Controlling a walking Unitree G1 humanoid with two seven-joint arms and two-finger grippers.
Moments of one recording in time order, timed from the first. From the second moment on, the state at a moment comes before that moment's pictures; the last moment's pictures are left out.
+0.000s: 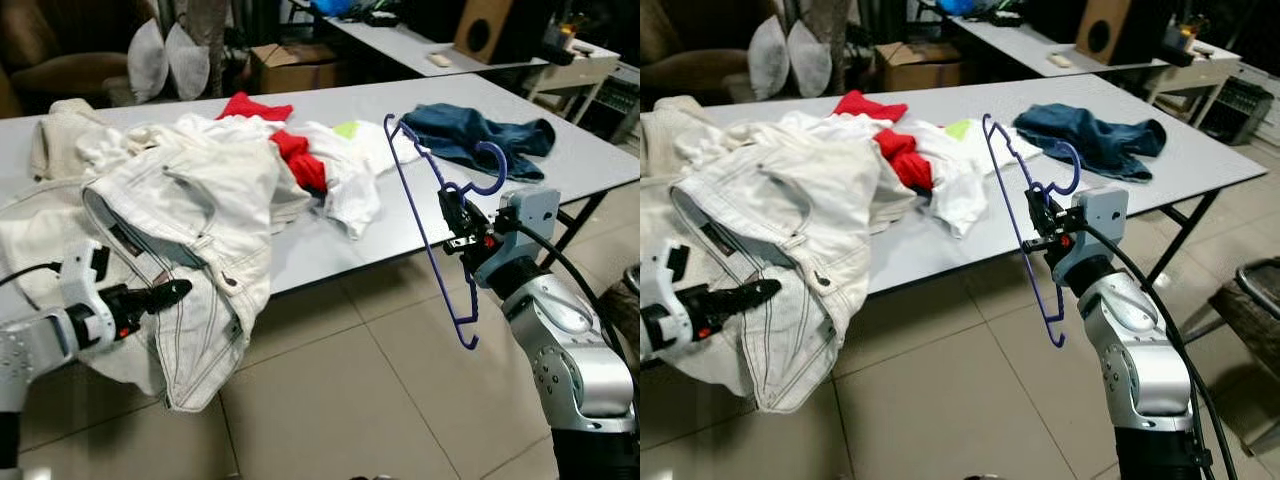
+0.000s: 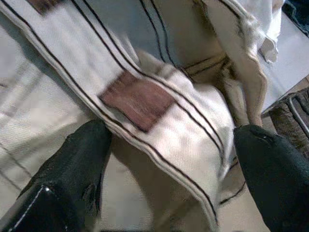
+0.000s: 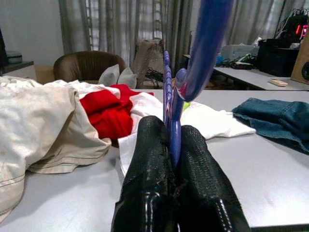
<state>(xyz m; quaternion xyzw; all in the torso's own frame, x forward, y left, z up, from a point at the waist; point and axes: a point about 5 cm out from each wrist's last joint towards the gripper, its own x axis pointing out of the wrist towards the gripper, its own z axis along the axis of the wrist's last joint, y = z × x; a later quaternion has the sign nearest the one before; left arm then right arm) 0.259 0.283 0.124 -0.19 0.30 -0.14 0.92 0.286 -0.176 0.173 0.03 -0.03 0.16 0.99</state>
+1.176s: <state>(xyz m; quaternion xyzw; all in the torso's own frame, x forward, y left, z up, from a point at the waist) 0.285 0.278 0.122 -0.35 0.18 -0.02 0.92 0.287 -0.173 0.174 0.04 -0.04 0.16 0.99</state>
